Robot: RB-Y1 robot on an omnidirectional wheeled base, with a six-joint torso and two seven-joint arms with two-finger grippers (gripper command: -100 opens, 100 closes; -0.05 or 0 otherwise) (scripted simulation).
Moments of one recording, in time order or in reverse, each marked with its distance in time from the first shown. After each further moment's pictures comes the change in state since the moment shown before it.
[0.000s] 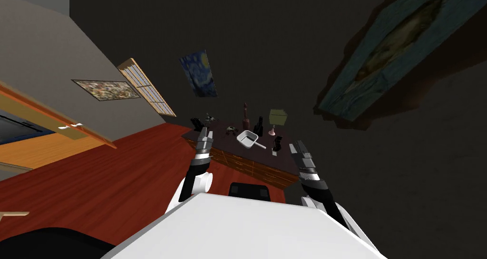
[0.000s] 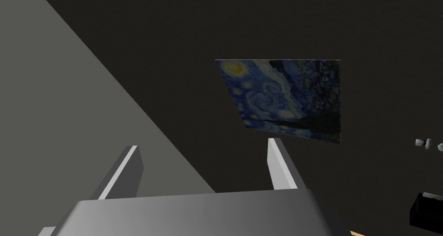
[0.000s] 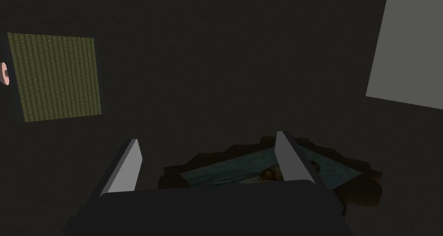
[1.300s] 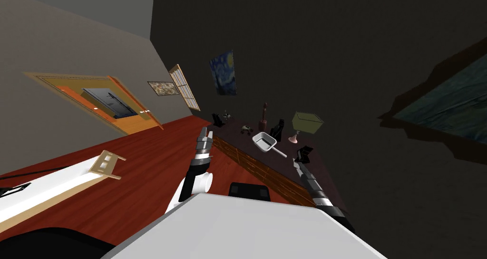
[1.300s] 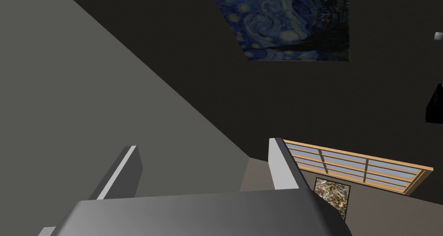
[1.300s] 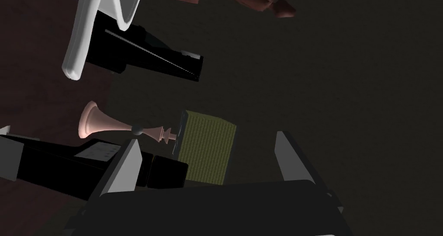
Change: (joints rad) left arm 0.000 0.000 0.000 0.000 0.000 0.000 0.000; right arm 0.107 -0.159 -0.005 0.336 -0.019 0.029 0.006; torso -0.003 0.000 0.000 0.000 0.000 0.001
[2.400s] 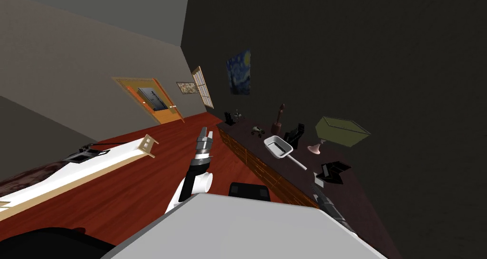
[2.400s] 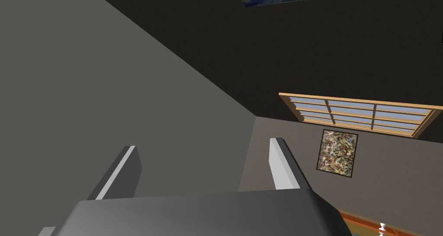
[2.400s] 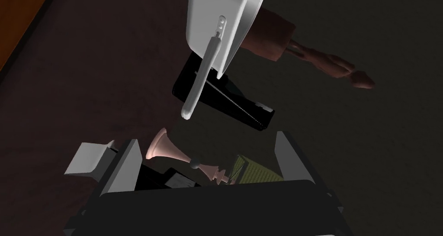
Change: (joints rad) left arm 0.000 0.000 0.000 0.000 0.000 0.000 0.000; right arm 0.053 -0.103 -0.005 0.283 -0.017 -0.001 0.003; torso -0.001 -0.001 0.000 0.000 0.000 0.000
